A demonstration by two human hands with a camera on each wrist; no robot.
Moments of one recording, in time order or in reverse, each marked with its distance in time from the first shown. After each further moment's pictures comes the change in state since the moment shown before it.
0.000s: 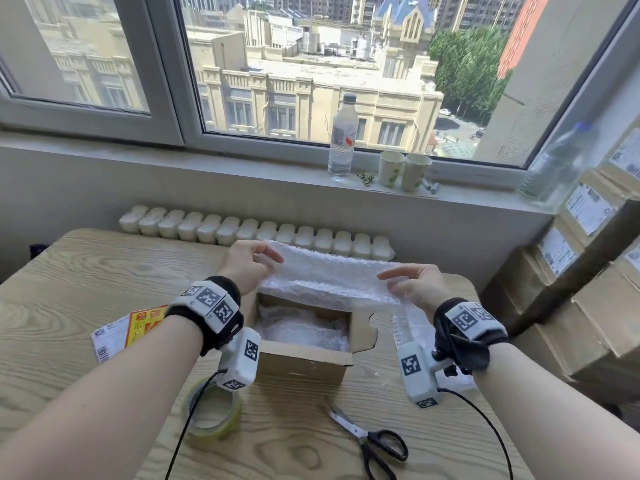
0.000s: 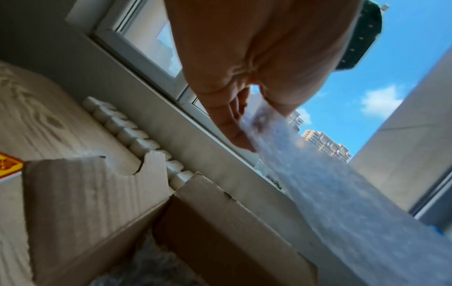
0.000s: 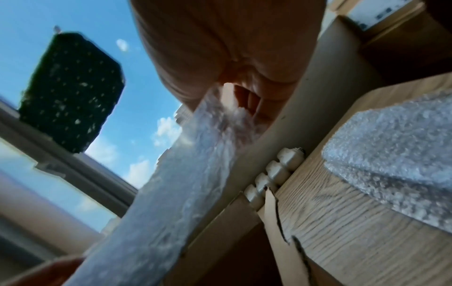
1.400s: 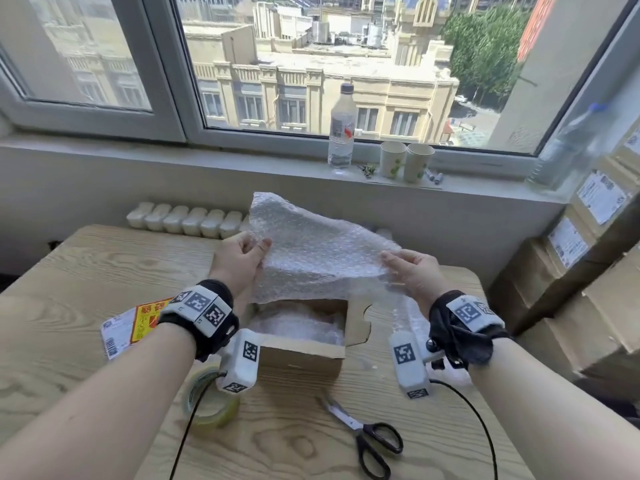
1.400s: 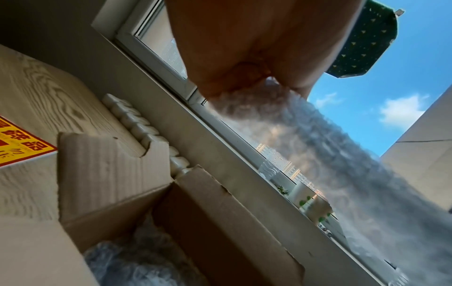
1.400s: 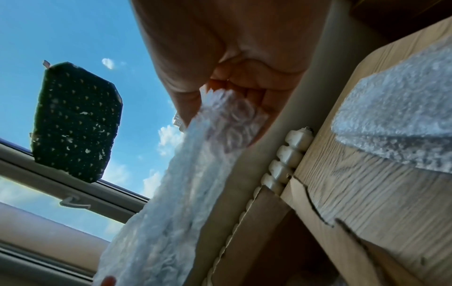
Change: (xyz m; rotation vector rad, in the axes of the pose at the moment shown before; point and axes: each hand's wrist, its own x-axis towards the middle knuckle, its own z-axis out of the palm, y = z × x) left_hand -0.009 0.004 0.009 -0.229 0.137 0.001; right_hand 0.016 0.008 -0.001 0.326 -0.001 -0.024
